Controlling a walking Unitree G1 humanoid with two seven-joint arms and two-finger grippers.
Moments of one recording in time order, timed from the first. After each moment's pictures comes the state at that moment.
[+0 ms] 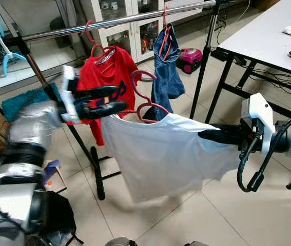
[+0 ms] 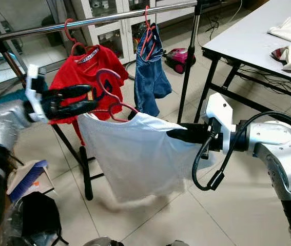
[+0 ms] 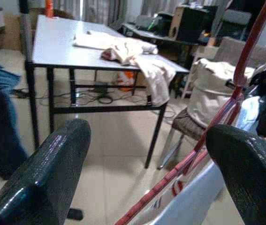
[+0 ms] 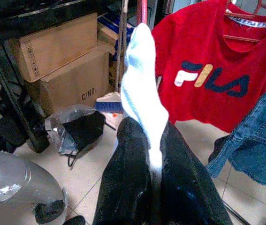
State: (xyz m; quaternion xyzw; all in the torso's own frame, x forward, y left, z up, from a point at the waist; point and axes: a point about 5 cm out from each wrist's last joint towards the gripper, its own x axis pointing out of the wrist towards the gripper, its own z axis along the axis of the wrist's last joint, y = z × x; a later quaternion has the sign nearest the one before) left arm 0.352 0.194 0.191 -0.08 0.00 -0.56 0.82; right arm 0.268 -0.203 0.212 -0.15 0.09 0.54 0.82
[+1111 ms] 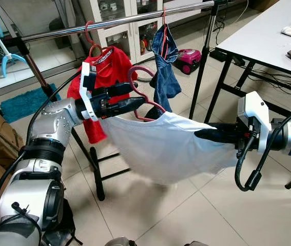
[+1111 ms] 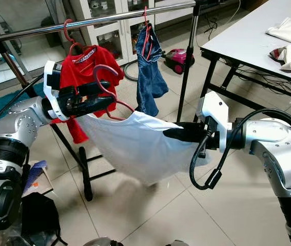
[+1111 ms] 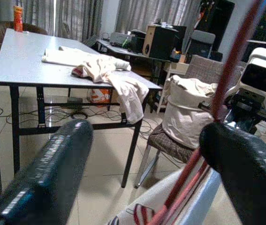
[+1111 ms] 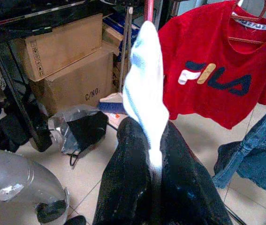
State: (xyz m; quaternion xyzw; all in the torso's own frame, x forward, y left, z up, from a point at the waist) left arm 0.356 0.159 0.197 -0.11 -0.02 -0.60 0.79; right arm 0.270 -0.197 0.214 -0.15 0.09 0.56 0.81
